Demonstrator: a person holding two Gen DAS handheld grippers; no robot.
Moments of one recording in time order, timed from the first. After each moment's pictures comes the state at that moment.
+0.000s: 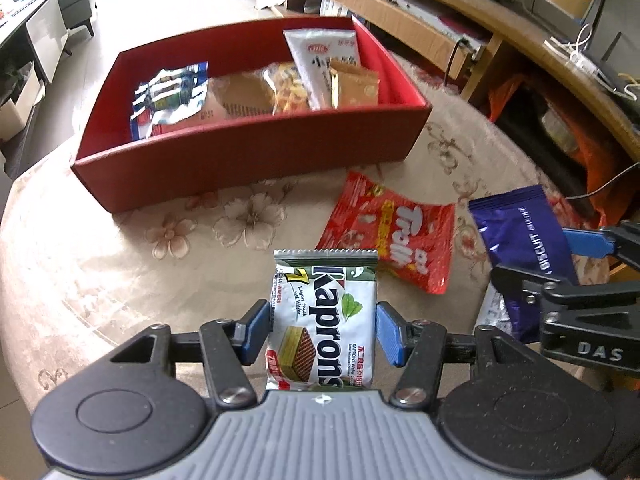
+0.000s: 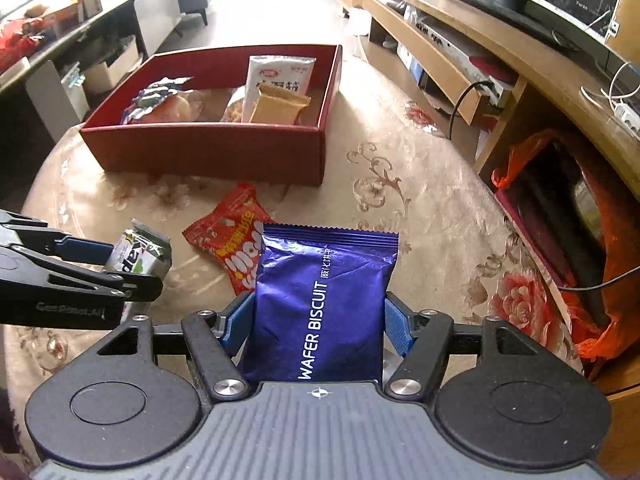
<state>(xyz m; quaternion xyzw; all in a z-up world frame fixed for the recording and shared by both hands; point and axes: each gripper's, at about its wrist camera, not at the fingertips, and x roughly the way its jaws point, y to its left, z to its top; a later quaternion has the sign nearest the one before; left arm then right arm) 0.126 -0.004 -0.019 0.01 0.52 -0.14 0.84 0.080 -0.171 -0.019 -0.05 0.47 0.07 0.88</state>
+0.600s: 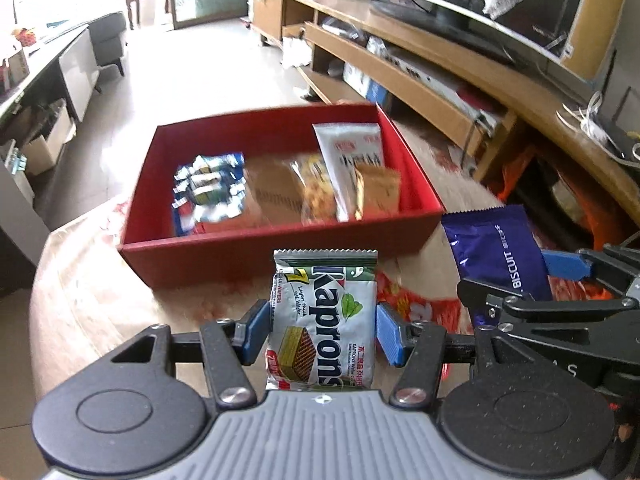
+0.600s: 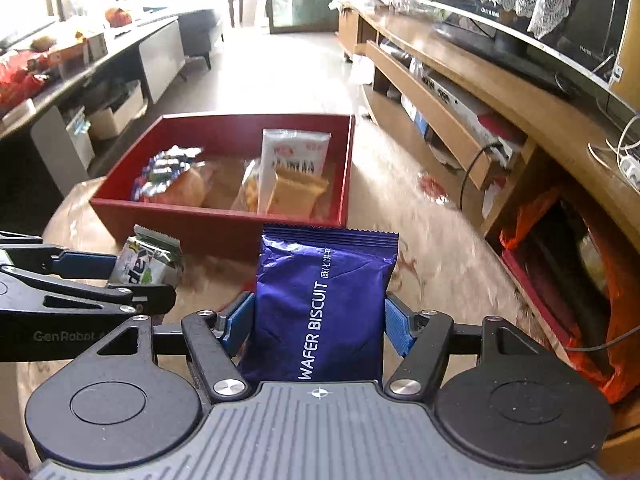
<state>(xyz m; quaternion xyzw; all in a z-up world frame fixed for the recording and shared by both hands) 0.149 0.005 0.028 0.00 0.45 -0.11 0.89 0.109 -0.151 0.009 -0.04 0.41 0.08 0.91</state>
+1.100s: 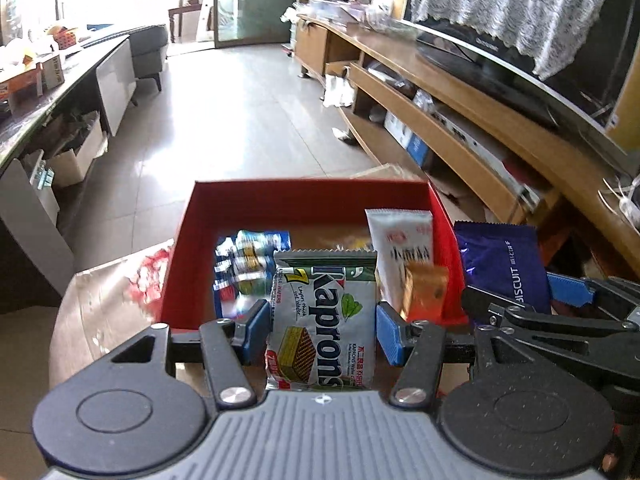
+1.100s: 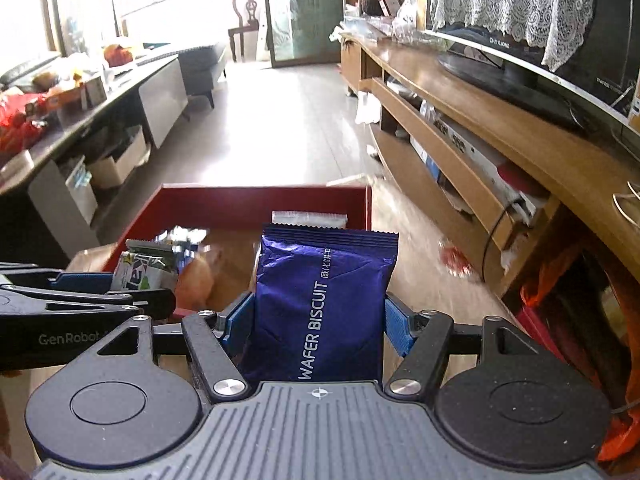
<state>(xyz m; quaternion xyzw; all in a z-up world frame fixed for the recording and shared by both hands) 0.207 0.024 0.053 -0.04 0.41 -0.05 0.91 0.166 -0.136 0.030 -0.01 0.37 0.09 0.92</state>
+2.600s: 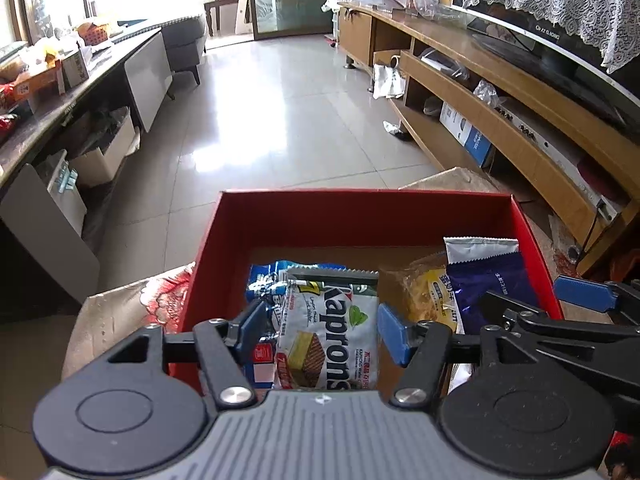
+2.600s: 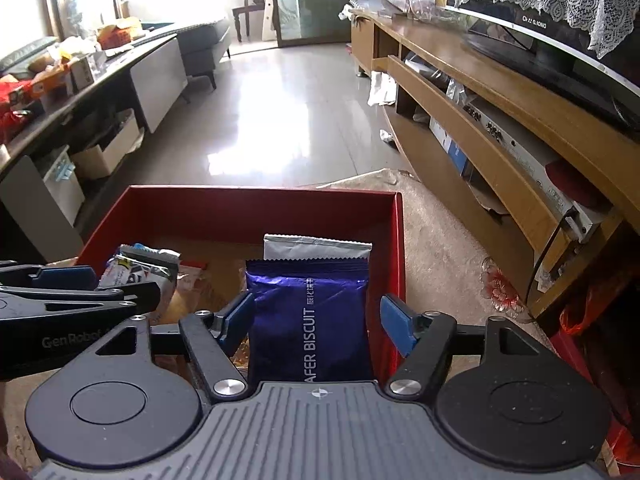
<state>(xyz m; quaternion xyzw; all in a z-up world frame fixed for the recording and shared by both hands) 0.270 0.029 0.019 -0.01 0.43 0.01 0.90 0.235 -0.120 -0.006 -0.01 0.40 0.10 0.91</state>
